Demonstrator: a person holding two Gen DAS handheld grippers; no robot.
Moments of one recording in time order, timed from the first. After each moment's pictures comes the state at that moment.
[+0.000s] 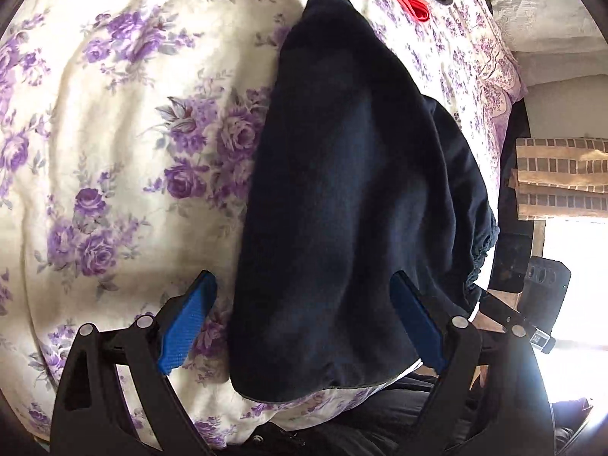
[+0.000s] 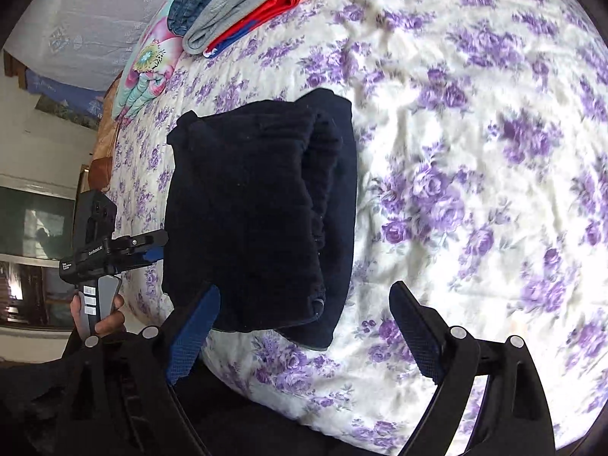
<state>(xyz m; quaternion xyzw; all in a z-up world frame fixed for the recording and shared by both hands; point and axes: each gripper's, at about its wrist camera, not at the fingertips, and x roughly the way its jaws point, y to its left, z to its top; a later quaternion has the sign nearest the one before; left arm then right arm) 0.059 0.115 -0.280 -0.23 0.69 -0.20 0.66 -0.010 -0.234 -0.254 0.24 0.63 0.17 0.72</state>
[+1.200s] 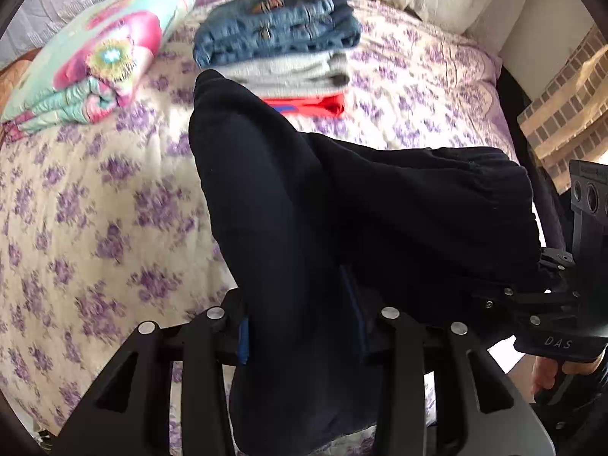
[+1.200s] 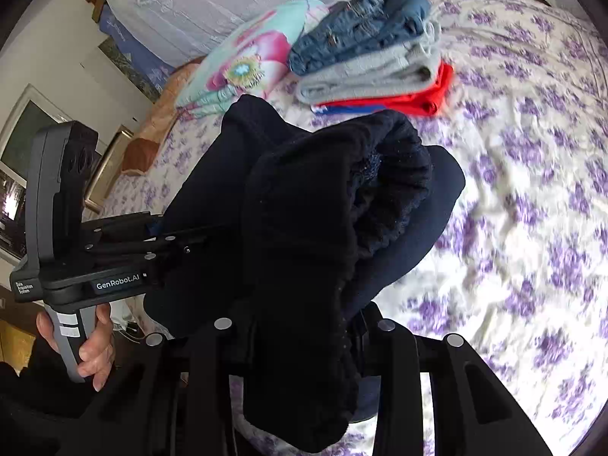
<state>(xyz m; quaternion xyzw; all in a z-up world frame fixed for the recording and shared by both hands) 0.109 0.045 -0.120 -0.02 0.55 -0.16 0.82 0.097 -0.126 -0.115 0.11 0.52 0.28 0.80</state>
